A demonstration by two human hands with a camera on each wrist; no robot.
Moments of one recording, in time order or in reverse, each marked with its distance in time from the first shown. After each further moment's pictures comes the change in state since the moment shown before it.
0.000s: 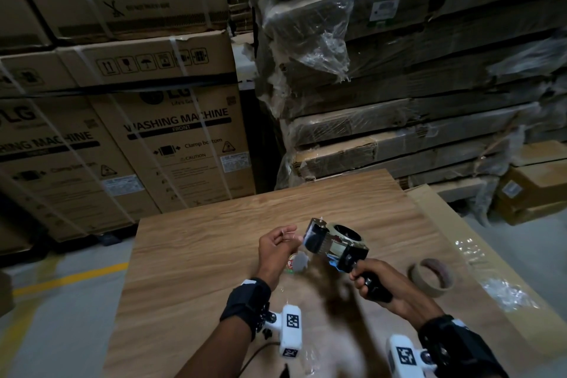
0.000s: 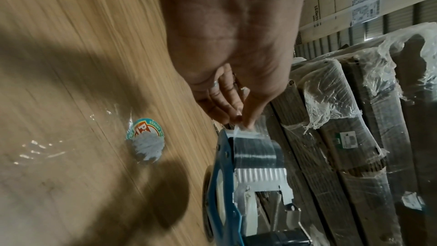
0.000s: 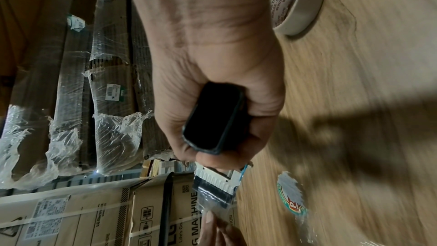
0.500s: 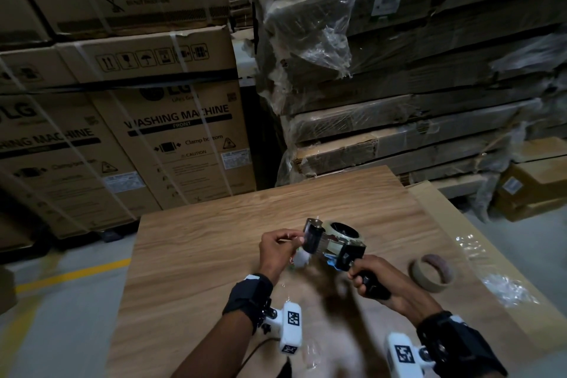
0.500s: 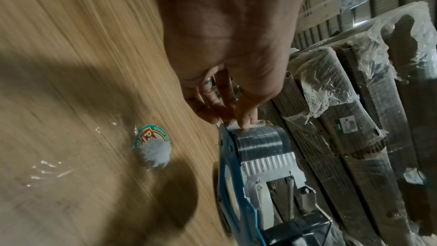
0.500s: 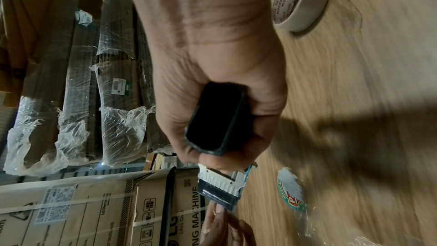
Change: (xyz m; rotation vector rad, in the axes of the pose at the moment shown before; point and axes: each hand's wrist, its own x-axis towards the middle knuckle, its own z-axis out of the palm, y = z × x) left_hand 0.002 -0.006 -0.002 0.216 0.034 0.061; right_hand 0.001 0.004 0.005 -0.095 -0.055 -0.029
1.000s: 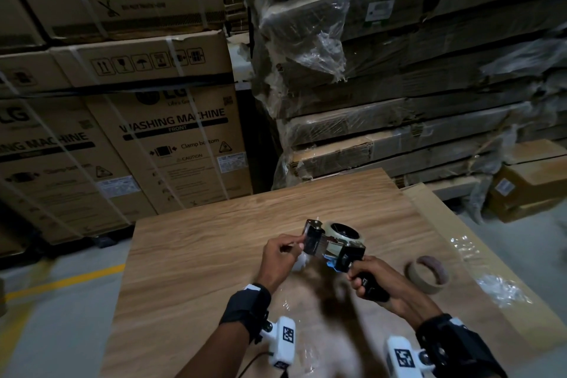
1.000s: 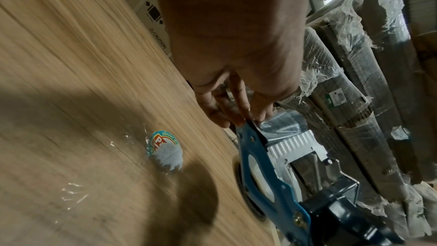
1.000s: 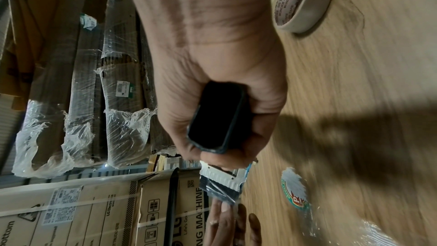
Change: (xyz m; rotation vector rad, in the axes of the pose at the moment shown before) left_hand -0.009 -0.005 -0.002 0.145 -0.141 0.204; right_hand -0.008 -0.003 0.000 0.032 -0.024 -0.020
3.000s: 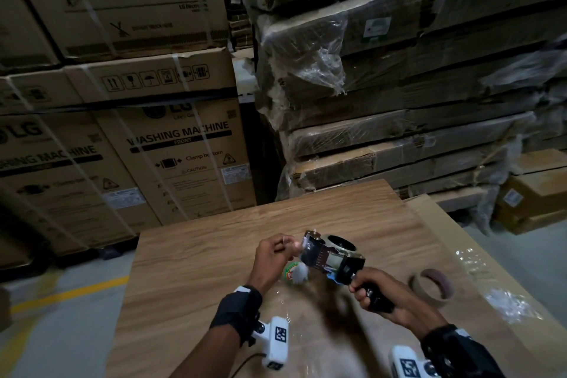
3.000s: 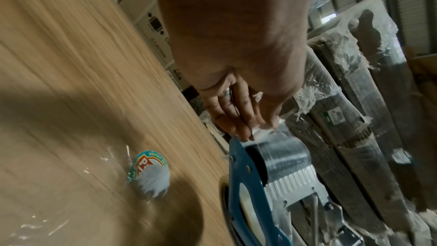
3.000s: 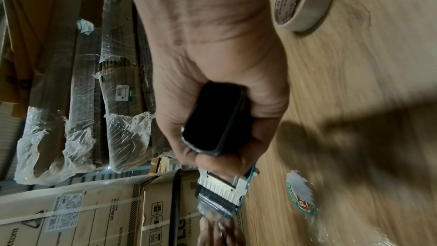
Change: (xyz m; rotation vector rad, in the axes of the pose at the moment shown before) left_hand 0.016 0.017 -0.016 -0.170 -0.047 -0.061; right_hand 0.007 -0.002 -0.013 0.090 -0.001 0.094
